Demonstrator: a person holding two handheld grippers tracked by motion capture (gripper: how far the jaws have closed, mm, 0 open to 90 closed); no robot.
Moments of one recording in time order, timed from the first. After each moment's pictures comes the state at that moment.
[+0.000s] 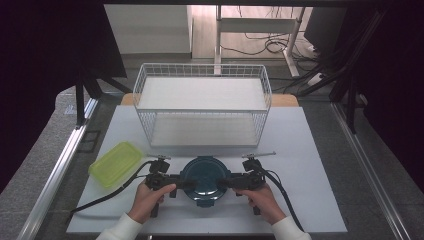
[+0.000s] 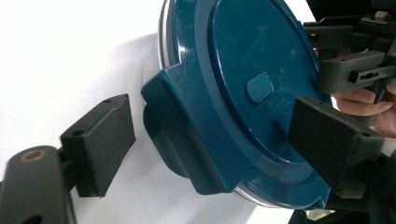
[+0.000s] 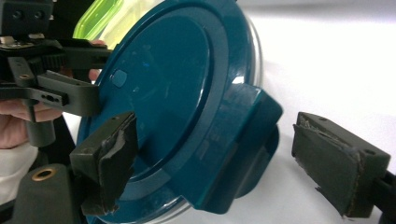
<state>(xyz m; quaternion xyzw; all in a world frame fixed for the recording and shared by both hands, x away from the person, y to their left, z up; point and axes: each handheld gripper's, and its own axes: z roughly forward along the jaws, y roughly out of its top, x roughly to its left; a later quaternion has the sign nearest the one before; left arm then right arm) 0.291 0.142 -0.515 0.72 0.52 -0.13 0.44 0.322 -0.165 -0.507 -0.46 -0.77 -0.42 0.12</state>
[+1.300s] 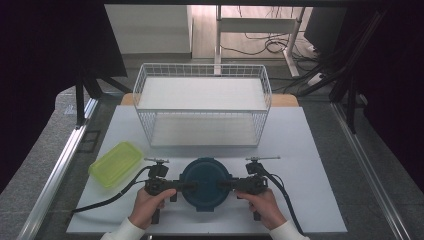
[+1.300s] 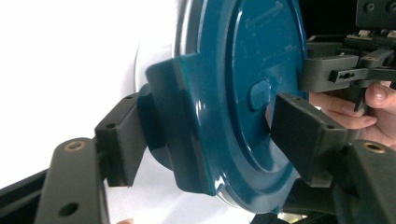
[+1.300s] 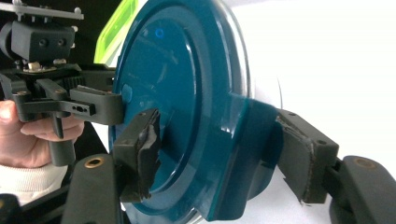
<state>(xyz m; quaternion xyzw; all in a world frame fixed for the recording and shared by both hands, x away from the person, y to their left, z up) 0.271 0.139 -0.509 0.69 0.54 -0.15 0.45 0.307 -0.171 -0.500 -0.49 -0.74 -0.44 0.16</state>
